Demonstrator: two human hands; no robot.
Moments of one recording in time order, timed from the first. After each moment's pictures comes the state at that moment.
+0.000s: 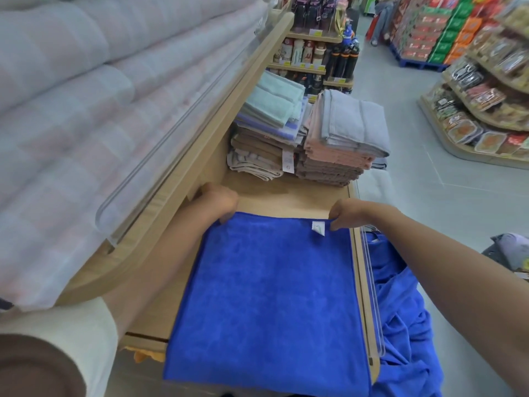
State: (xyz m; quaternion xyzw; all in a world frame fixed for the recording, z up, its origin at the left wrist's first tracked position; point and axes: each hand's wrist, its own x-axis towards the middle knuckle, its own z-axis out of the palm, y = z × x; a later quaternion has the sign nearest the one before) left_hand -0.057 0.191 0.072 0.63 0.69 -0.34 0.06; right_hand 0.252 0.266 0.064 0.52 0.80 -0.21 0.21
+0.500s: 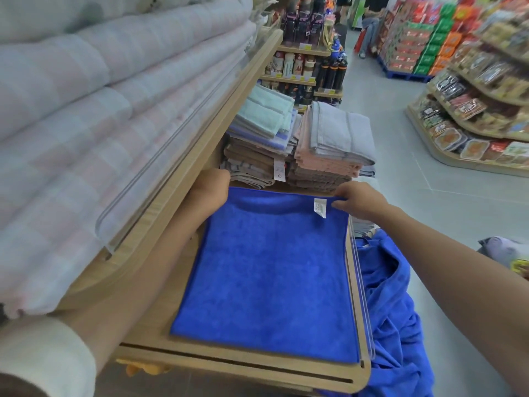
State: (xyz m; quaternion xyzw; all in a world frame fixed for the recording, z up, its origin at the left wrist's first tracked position) left_hand -0.066 0.188 0.106 0.64 0.77 -0.01 -0.01; right_hand 0.279 0.275 0.095 0.58 0.81 -0.13 -0.01
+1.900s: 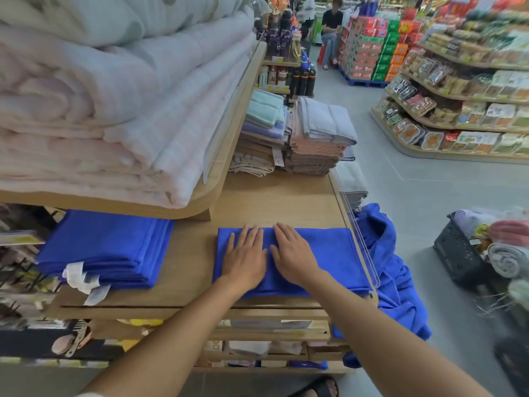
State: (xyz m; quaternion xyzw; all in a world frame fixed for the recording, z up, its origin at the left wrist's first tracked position) left_hand -0.012 0.006 -0.019 0.72 0.68 0.04 0.08; right_hand 0.143 0.034 -0.009 0.55 0.82 -0.13 -0.10
